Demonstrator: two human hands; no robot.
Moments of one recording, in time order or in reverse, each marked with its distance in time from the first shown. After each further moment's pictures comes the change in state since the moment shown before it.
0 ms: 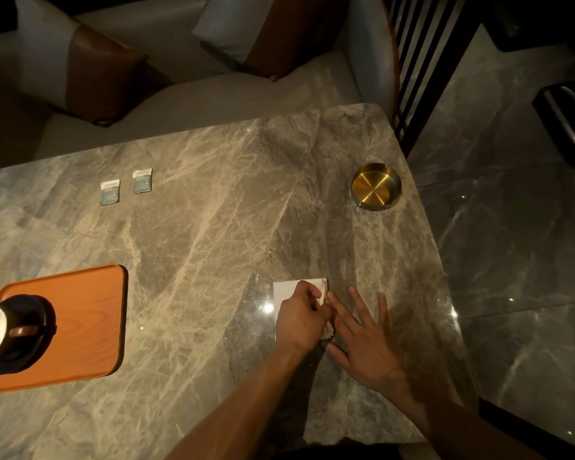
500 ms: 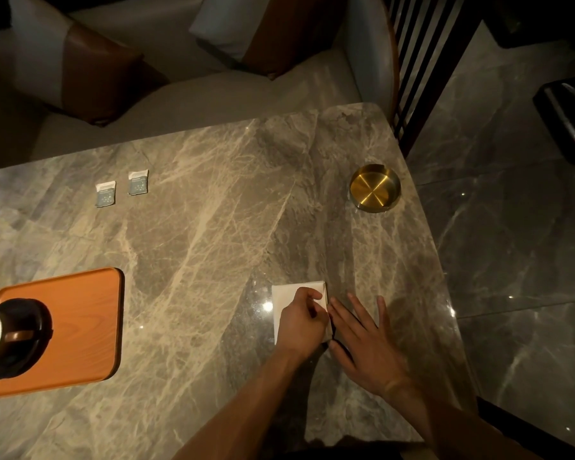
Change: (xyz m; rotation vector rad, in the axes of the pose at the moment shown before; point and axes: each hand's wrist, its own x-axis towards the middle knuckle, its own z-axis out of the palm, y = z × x) left_hand 0.002 -0.008 0.008 -0.138 -0.059 -0.055; right_hand -0.005 0.003 -0.003 0.083 0.065 0.029
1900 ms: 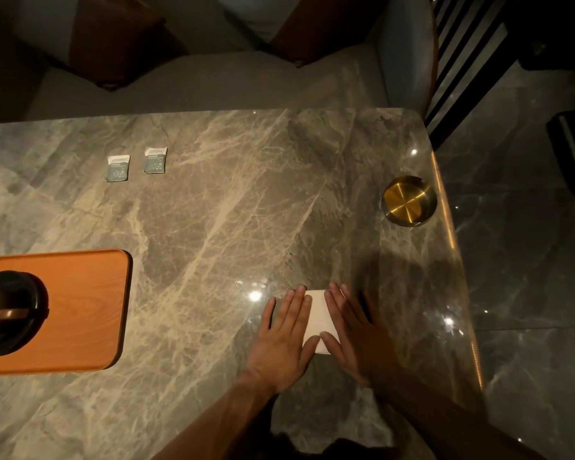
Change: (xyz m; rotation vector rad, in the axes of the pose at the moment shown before) left_hand 0.006 -0.089 -0.045 0.915 0.000 0.520; right_hand 0.053 -0.022 0.000 0.060 0.026 -0.078
